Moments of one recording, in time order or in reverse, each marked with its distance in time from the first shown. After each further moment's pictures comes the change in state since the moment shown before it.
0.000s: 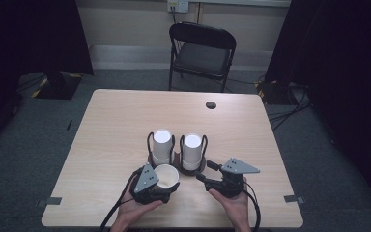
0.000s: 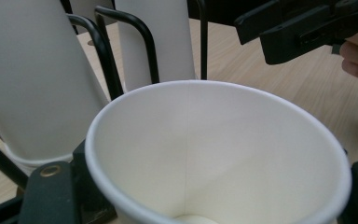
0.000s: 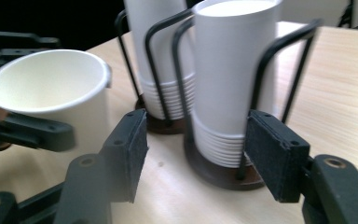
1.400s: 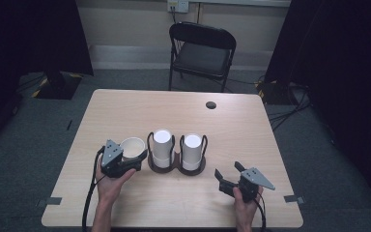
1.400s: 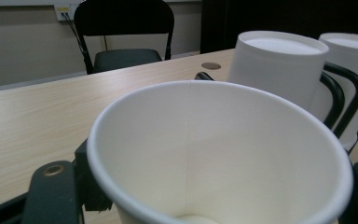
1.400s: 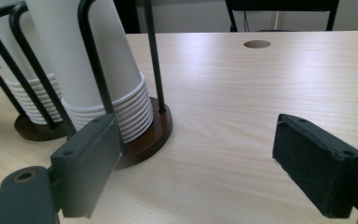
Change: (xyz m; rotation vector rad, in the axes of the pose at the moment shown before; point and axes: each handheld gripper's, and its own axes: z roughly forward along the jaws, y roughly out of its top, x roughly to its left) left arm 0.094 -0.002 -0.029 -0.108 0.295 -0.171; right arm -0.037 -0.055 -0.013 -0.141 -0.338 0.107
